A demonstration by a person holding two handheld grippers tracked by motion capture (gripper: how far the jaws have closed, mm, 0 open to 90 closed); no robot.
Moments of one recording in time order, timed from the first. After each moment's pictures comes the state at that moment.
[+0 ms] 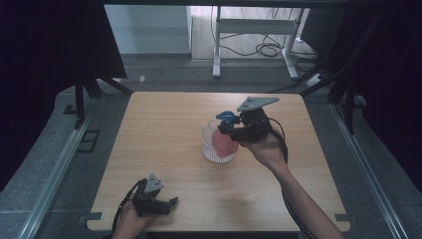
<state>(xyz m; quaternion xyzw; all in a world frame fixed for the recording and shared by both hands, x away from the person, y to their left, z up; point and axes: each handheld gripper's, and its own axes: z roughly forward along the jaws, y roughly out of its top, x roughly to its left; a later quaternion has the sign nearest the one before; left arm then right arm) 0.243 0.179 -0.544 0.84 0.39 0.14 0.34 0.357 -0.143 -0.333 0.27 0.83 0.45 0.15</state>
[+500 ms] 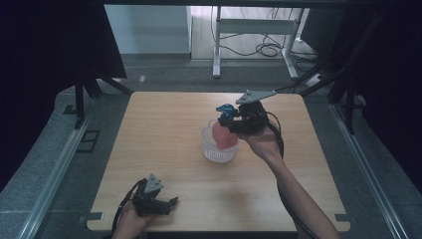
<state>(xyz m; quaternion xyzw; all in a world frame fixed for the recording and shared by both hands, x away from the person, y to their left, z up) 0.243 0.178 -0.544 0.84 0.39 0.14 0.34 0.380 -0.141 -0.338 0.29 0.83 0.45 0.17</state>
